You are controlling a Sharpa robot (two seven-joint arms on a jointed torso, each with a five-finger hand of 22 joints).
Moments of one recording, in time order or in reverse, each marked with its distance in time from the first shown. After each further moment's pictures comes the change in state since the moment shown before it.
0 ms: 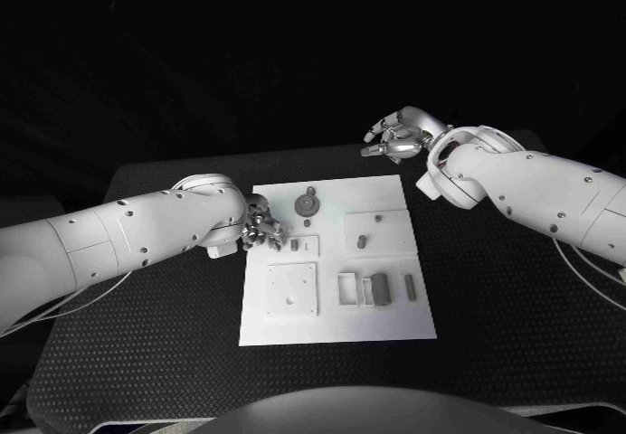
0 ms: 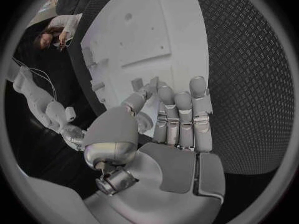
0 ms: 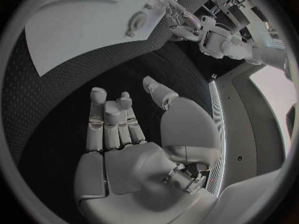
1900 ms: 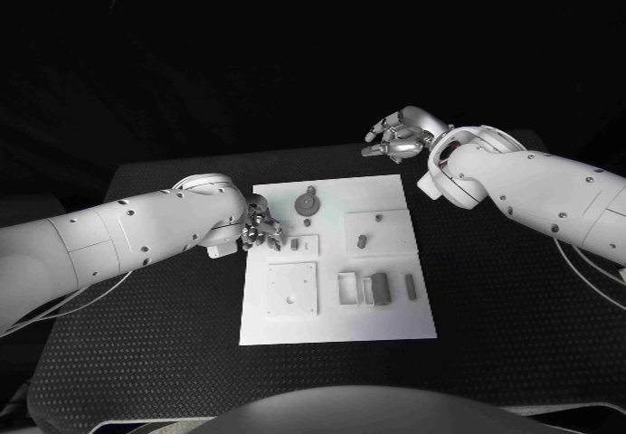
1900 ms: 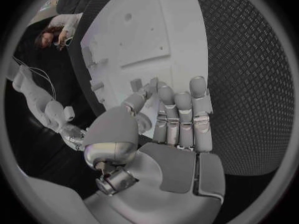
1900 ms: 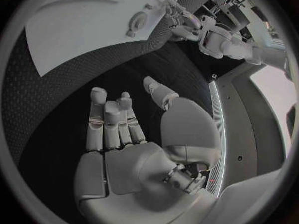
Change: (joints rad) left arm -0.002 0.001 0.000 -0.007 0.009 0.004 -0.005; left_hand -0.003 0.003 -0.015 0.011 -0.007 0.000 0.000 -0.009 0.002 0.002 -0.002 0.000 -0.001 0.002 0.002 0.000 0.001 0.000 0.005 0.002 0.000 0.000; right arm -0.001 -0.002 0.000 0.000 0.001 0.001 0.000; right_hand -0.004 -0.004 0.000 0.000 0.000 0.000 0.001 0.000 -0.001 0.000 0.000 0.000 -0.001 0.000 0.000 0.000 -0.001 0.000 0.000 0.000 -0.004 0.000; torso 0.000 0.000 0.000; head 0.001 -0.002
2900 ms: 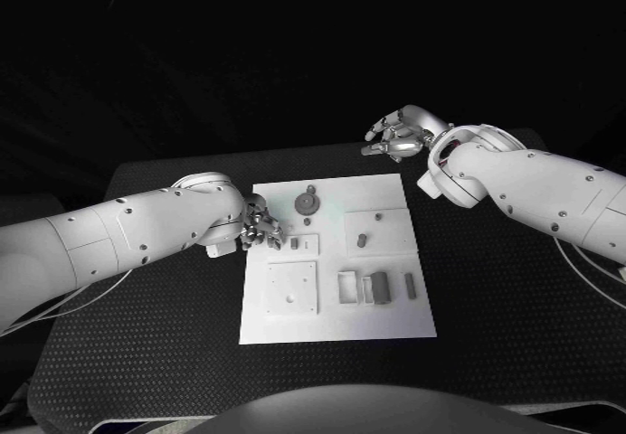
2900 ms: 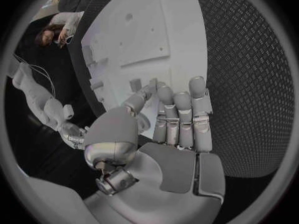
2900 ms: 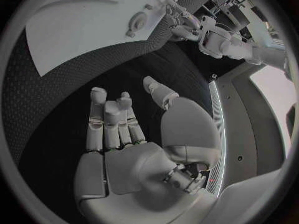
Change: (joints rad) left arm 0.000 -0.002 0.000 -0.004 0.019 0.001 -0.006; left_hand -0.032 0.005 -0.024 0.039 -0.016 -0.007 0.007 -0.026 -0.020 -0.003 0.004 0.000 0.002 0.002 -0.002 0.000 0.003 0.000 0.000 0.000 0.000 0.000; right arm 0.000 0.000 0.000 0.000 0.000 0.000 0.000; right_hand 0.000 0.000 0.000 0.000 0.000 -0.002 -0.001 0.000 -0.001 -0.004 0.004 0.000 0.000 0.000 0.000 0.000 -0.001 0.000 0.000 0.000 0.000 0.000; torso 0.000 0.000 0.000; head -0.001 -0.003
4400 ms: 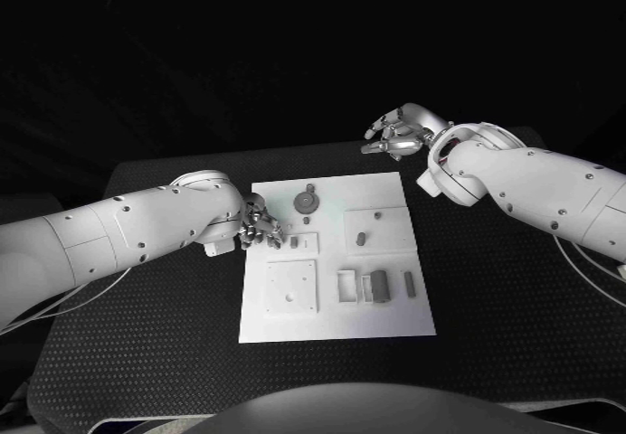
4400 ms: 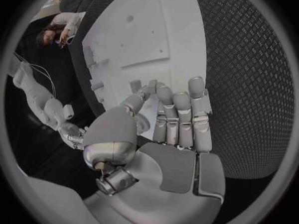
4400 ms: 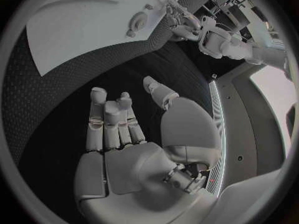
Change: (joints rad) left arm 0.001 -0.001 0.001 -0.004 0.009 0.019 0.001; left_hand -0.047 -0.047 -0.013 0.034 -0.011 -0.007 0.007 -0.015 -0.004 -0.008 0.007 0.000 0.003 -0.004 -0.004 0.000 0.002 0.003 -0.006 -0.003 0.000 0.000; right arm 0.000 -0.002 0.000 0.000 0.000 0.000 0.000; right_hand 0.000 0.000 0.000 0.000 0.000 -0.001 0.002 0.000 -0.001 0.000 0.000 0.000 -0.001 -0.003 -0.003 0.000 0.000 0.000 -0.002 0.001 0.000 0.000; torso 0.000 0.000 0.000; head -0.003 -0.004
